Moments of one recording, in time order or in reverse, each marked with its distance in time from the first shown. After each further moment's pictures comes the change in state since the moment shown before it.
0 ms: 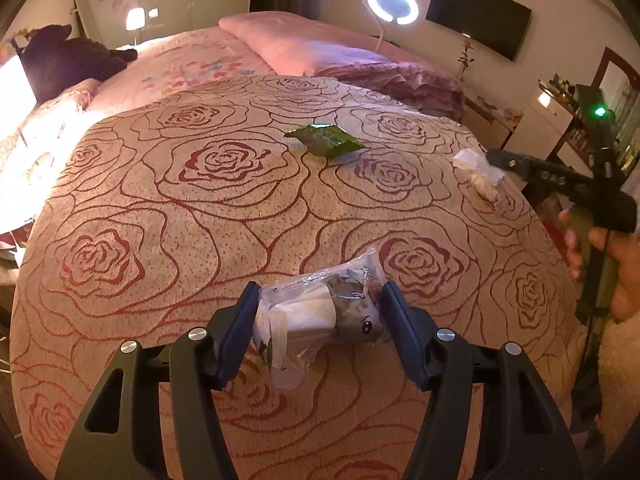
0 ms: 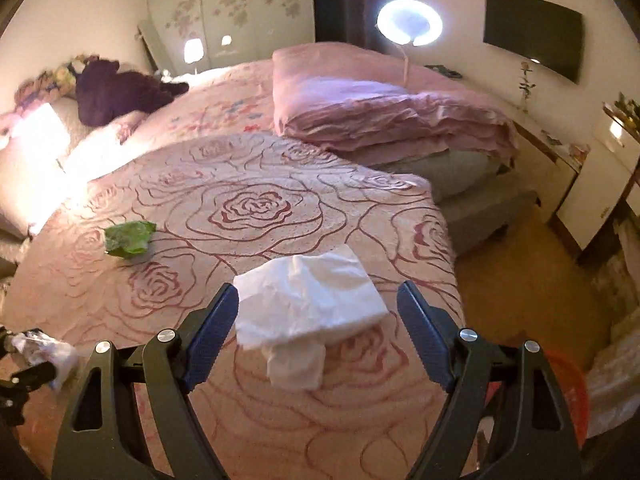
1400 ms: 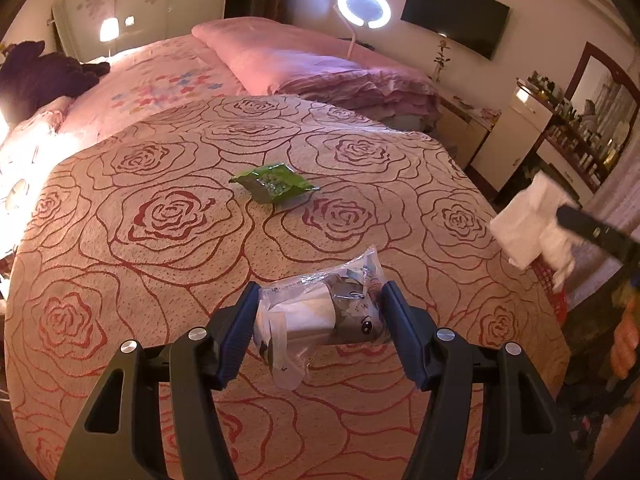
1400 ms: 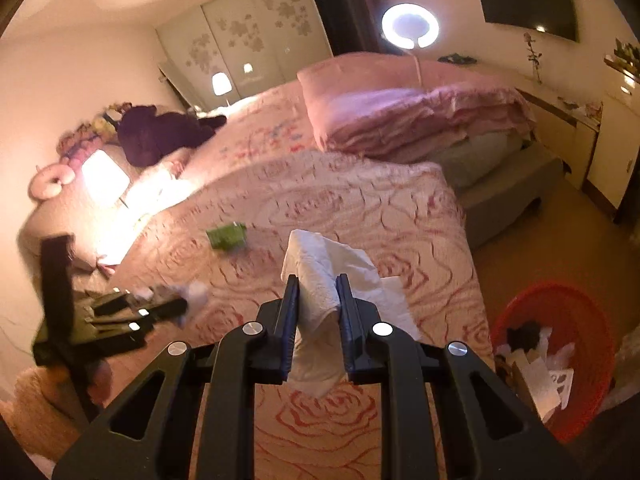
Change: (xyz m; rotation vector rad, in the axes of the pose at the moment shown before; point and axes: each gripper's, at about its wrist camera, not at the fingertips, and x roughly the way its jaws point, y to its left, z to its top) left arm 0.007 -0.030 0.038 0.049 -0.009 -0.072; right arm -0.116 -0.004 -0.036 0.152 -0.073 0.209
